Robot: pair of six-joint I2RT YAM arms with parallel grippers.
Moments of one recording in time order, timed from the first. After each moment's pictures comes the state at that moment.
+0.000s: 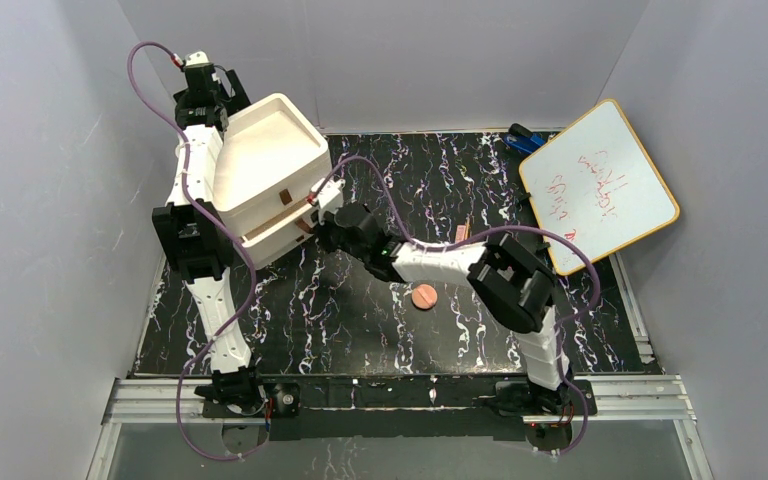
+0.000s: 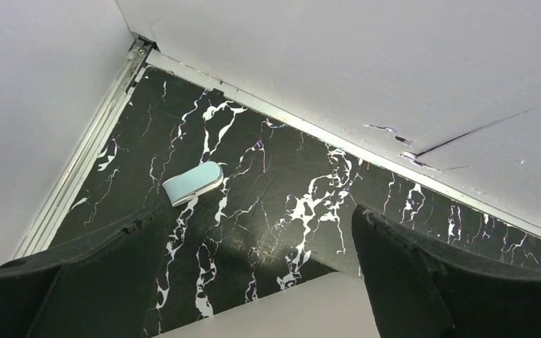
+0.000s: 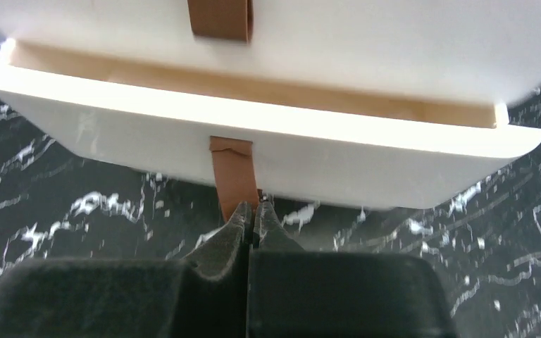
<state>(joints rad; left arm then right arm) 0.11 2.21 2.21 -0.49 -0.16 -0.25 1.03 2.08 1.43 0.40 0.12 0.04</state>
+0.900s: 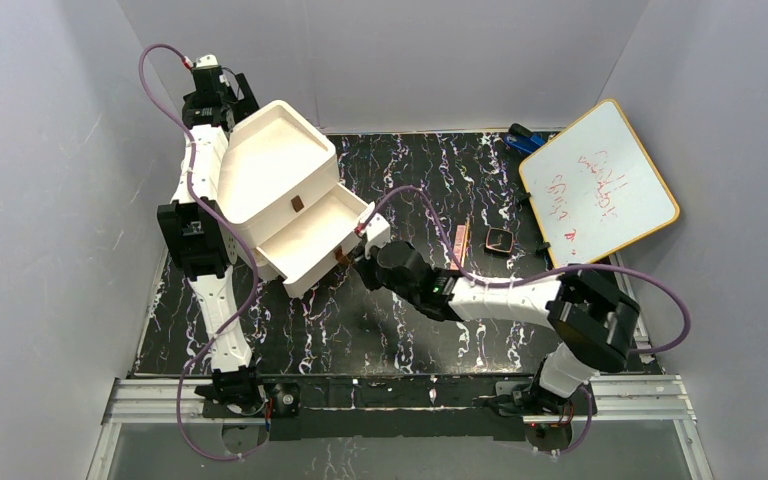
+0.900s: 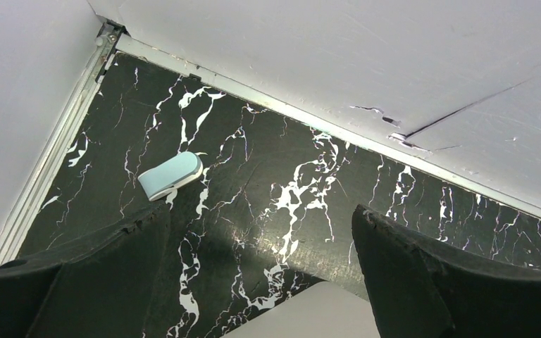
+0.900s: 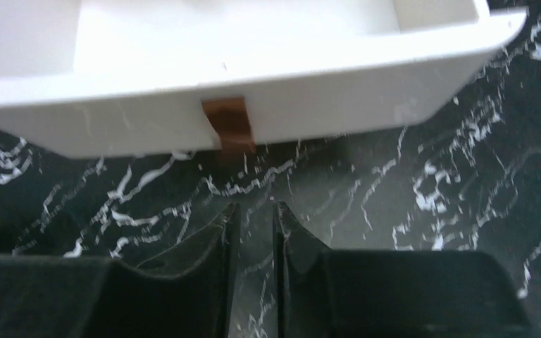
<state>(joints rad) 0.10 2.24 2.23 -0.51 -0.13 -0.25 1.12 1.62 0.90 0.37 0.27 0.19</state>
